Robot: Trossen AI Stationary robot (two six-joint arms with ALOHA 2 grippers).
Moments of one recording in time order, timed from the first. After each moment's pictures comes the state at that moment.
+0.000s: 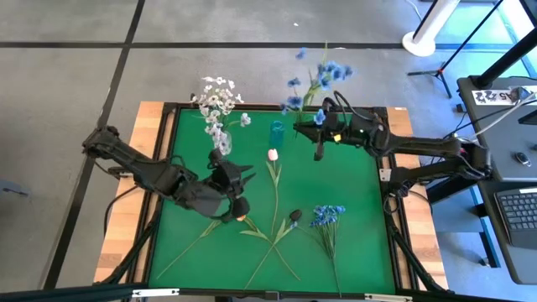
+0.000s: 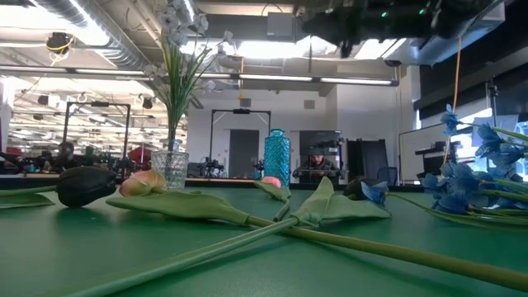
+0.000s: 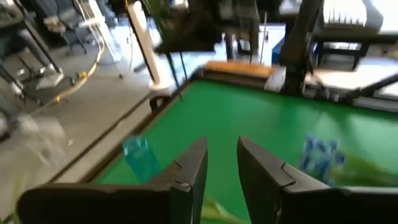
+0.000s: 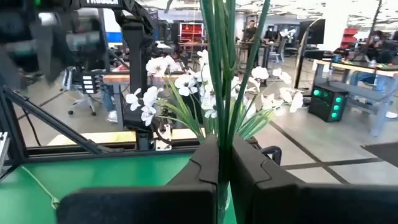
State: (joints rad) left arm -0.46 1.43 1.33 -0.54 -0.99 -0.40; right arm -0.32 1.20 0.74 0.53 -0.20 -0.02
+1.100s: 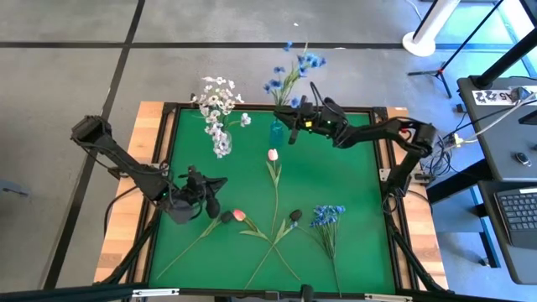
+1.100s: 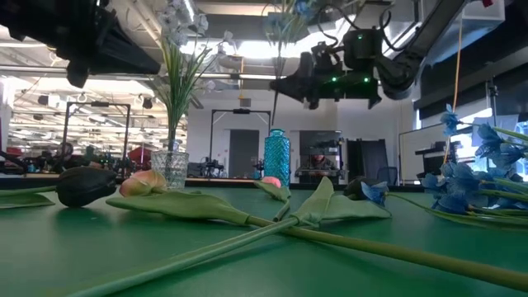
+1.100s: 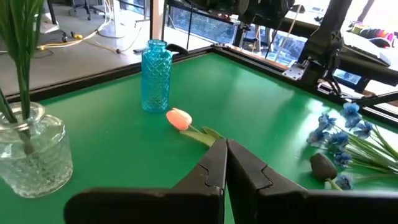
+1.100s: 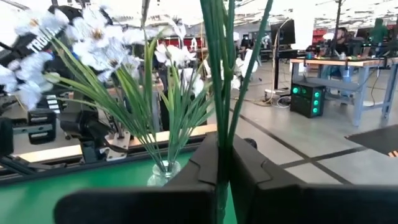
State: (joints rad) left arm -0.63 1.13 0.48 0.02 -1.16 -0.81; right arm -0.49 1.74 0.82 1.05 -0.25 0.07
